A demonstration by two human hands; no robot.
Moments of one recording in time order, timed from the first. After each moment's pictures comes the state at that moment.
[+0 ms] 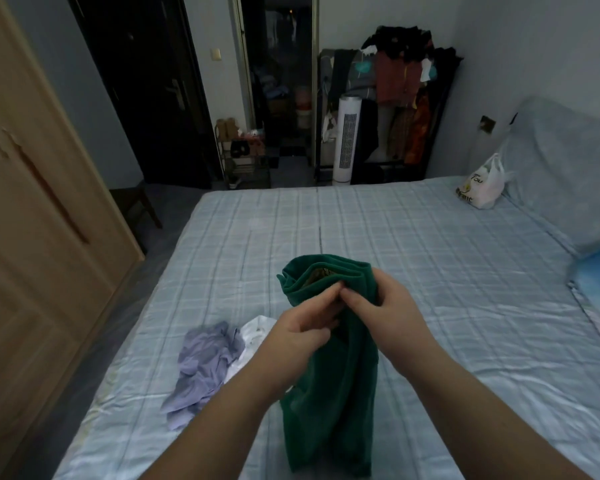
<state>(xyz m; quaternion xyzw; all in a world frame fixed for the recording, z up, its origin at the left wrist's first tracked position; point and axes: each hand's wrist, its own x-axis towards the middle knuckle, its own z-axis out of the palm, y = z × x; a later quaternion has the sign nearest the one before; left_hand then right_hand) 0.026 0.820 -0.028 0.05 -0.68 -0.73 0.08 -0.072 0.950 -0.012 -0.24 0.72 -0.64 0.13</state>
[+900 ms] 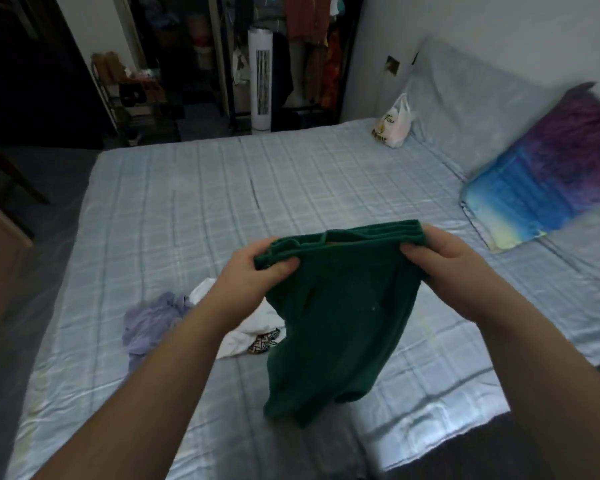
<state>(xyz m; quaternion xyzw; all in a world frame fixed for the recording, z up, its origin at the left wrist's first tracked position) 0.020 0.757 -0.047 0.00 -0.72 -0.70 0.06 -0.040 1.030 0.005 -0.20 0.75 -0.61 0.13</state>
